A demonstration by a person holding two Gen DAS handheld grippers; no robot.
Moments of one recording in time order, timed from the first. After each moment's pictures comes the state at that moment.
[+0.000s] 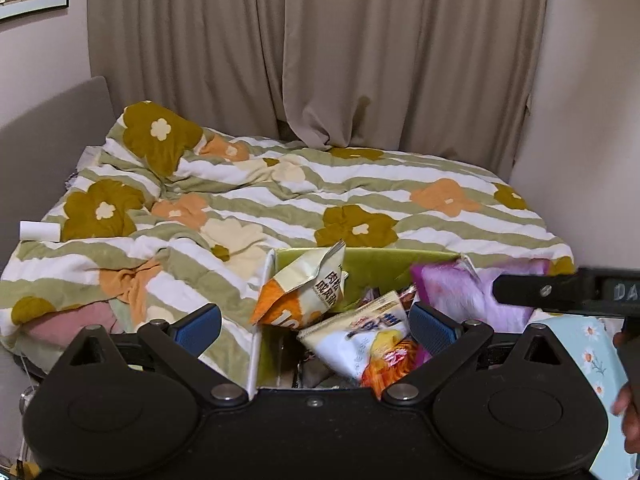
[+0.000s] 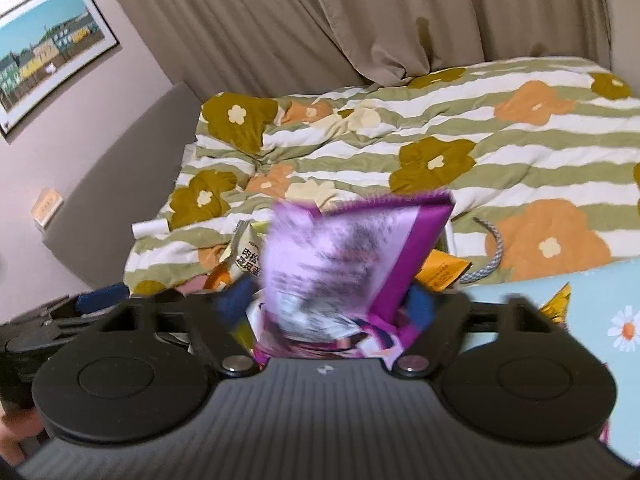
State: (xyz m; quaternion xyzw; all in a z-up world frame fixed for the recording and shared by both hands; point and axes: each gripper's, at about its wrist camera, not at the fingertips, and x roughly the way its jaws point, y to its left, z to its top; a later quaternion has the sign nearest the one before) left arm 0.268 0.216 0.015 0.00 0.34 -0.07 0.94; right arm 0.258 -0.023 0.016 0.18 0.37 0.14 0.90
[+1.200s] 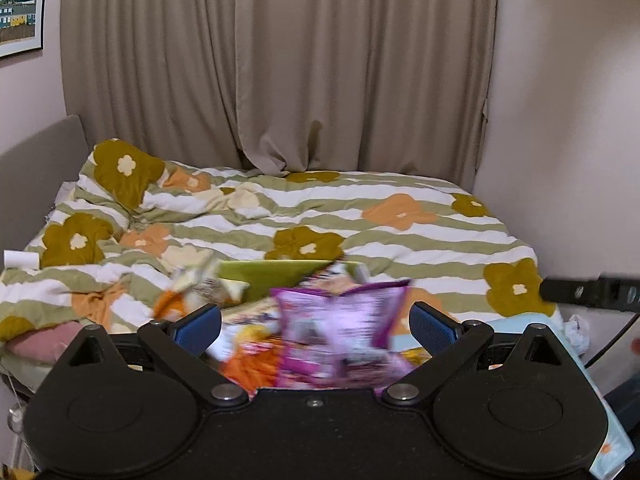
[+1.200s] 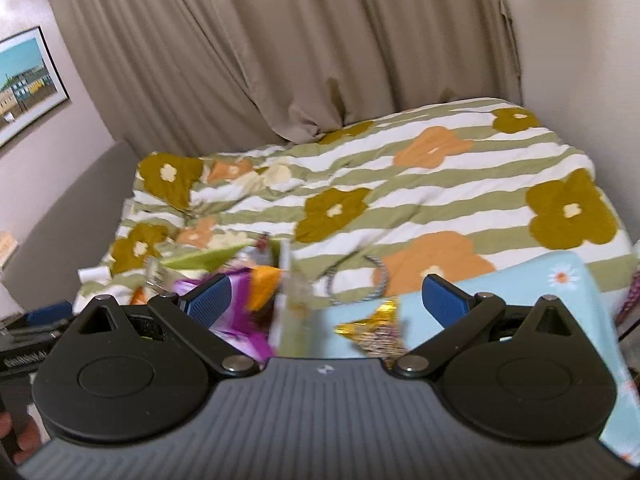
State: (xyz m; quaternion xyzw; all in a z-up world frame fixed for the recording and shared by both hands) left arm 0.201 0.094 0.038 0.01 0.30 -0.10 0.95; right arm 0.161 -0.157 0.042 0.17 0.32 0.02 0.93
